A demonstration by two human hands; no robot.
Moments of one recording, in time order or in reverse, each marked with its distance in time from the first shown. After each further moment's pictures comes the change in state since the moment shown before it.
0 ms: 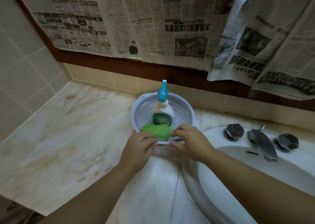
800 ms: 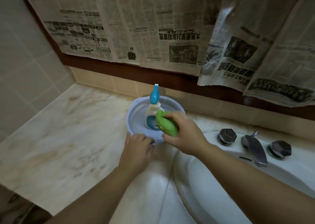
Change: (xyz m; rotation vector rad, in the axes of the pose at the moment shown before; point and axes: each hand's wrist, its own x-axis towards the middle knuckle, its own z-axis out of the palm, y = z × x) left_hand 0.007 0.052 -0.007 0.261 -0.162 -0.166; right_hand 0.002 -0.025 -0.052 0.230 0.111 -0.023
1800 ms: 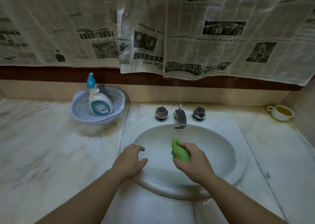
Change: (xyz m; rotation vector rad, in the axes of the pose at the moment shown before) left_hand -0.055 0.174 0.040 -0.211 -0.524 -0.033; right_hand -0.285 0.068 -0.075 0.086 0.181 0.643
